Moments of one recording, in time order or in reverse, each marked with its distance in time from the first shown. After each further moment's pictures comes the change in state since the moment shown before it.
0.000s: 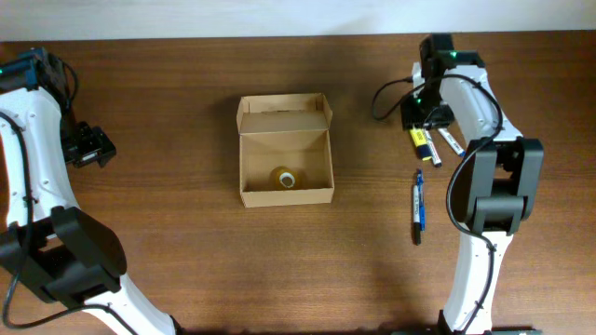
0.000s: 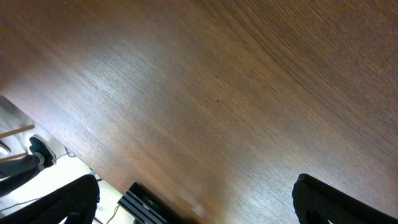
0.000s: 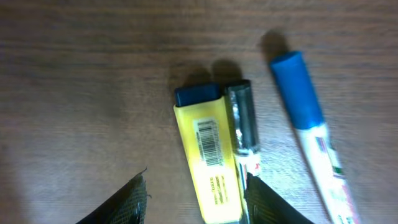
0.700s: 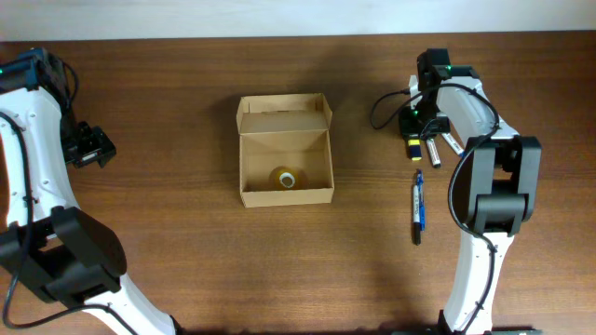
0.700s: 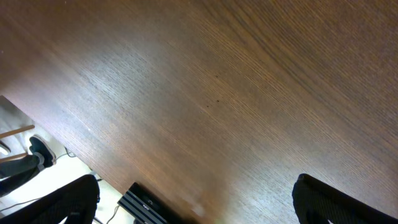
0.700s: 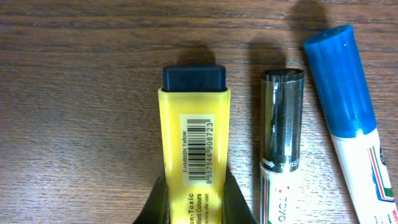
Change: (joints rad) left arm 0.000 0.000 0.000 0.000 0.000 0.000; right arm -0.002 -0.006 -0.111 0.095 -0.012 -0.007
